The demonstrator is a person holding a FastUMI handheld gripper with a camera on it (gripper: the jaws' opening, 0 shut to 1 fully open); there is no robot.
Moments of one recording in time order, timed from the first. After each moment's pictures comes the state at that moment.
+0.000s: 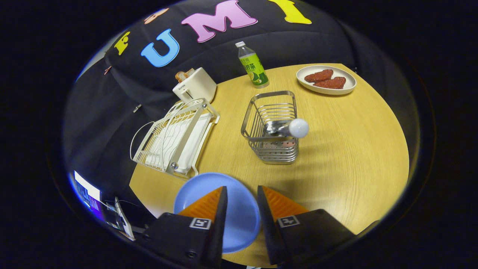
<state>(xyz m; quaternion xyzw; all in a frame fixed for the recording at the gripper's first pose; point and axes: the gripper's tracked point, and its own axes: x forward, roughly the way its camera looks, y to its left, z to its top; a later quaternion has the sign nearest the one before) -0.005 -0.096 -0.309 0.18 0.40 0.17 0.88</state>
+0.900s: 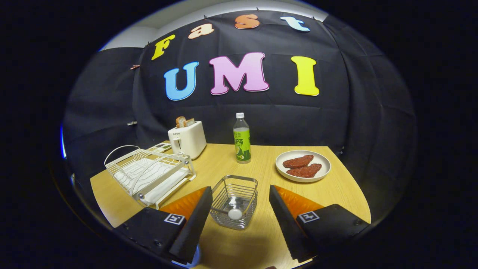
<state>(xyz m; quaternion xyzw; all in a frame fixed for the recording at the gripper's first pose) 0.079 -0.159 -0.250 0.05 0.12 0.13 0.98</state>
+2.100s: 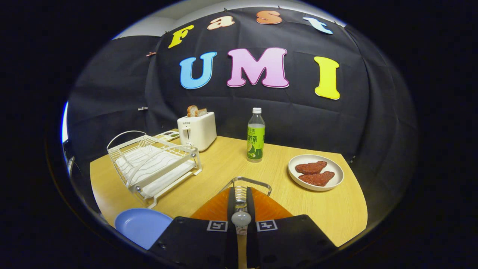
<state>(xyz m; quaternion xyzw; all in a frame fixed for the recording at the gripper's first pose) 0.094 -0.140 -0.242 0.01 0.15 0.17 0.97</state>
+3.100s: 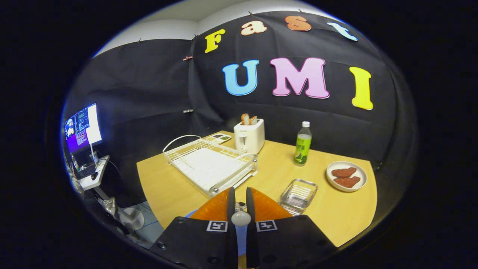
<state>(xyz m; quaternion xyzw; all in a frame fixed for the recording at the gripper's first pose) -0.035 -0.043 -0.182 0.03 0.17 0.33 0.93</state>
